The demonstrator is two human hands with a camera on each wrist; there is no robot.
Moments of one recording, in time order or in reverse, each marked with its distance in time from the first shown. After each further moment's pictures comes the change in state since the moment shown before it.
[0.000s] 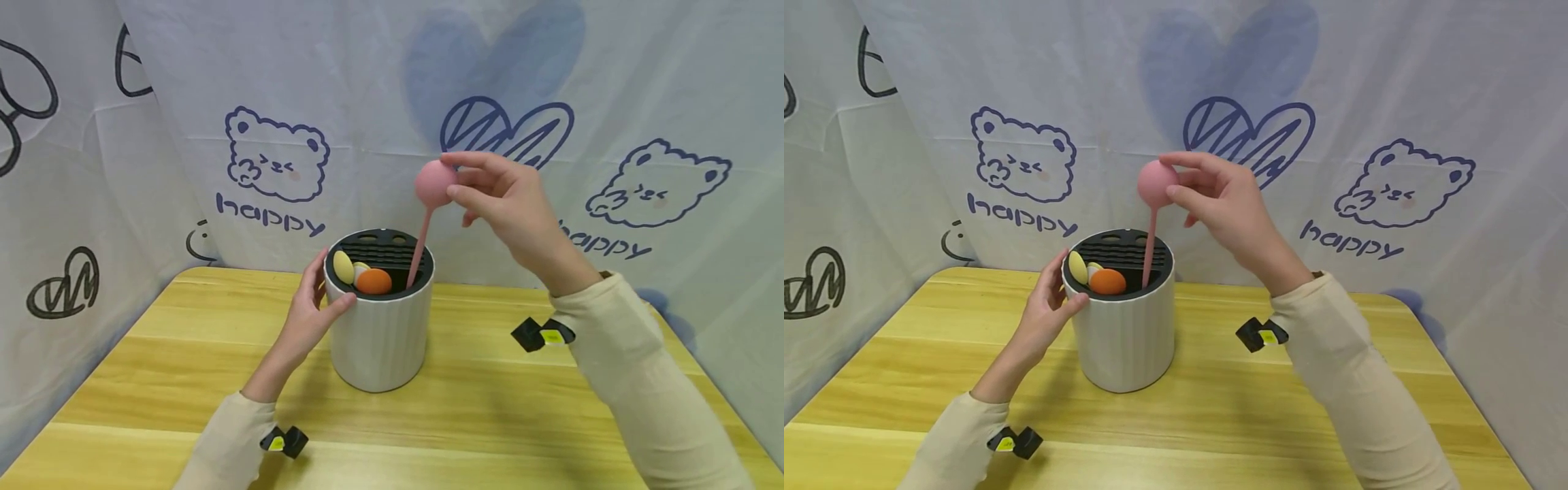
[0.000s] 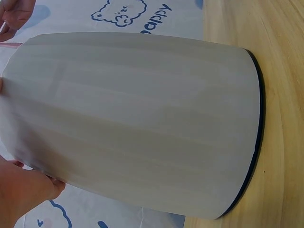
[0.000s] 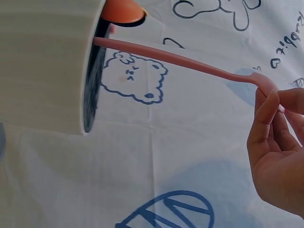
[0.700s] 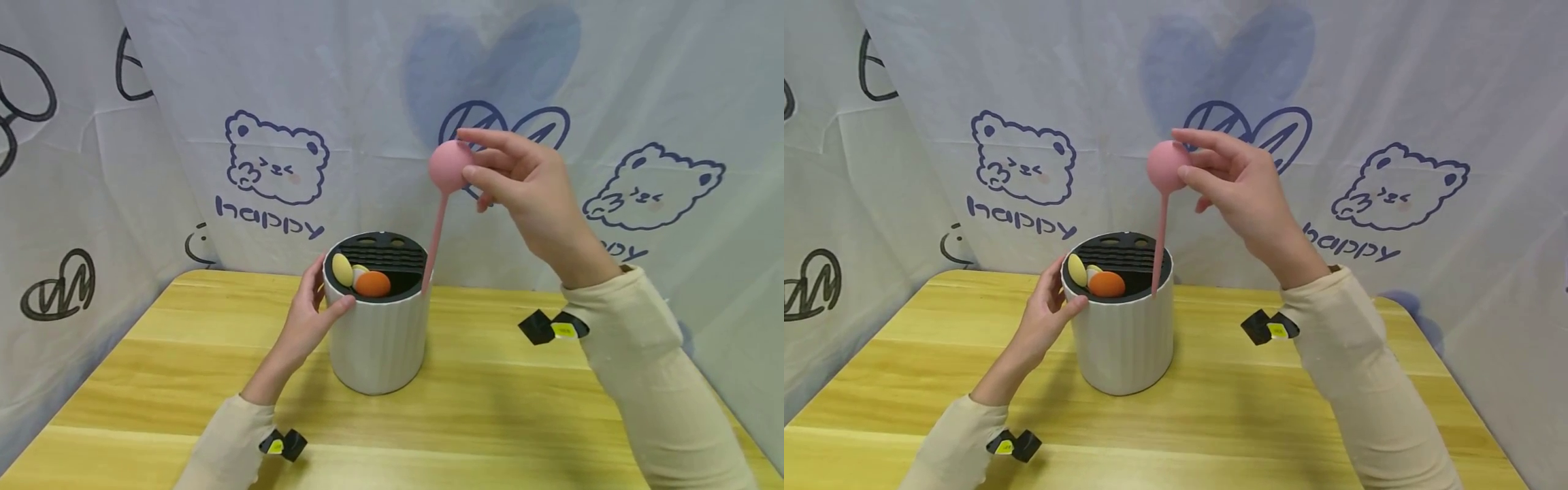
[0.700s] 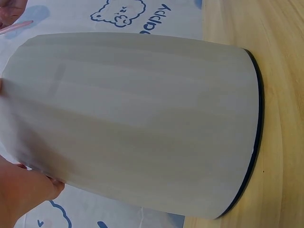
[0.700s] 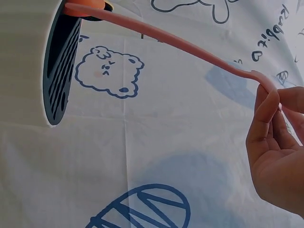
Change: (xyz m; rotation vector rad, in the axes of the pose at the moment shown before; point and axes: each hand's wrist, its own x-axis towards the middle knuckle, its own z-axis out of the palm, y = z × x) left_hand 0.000 0.000 0.001 -0.011 0.005 -0.003; right_hand 0.001 -0.022 -0.012 0.054 0.060 -0.033
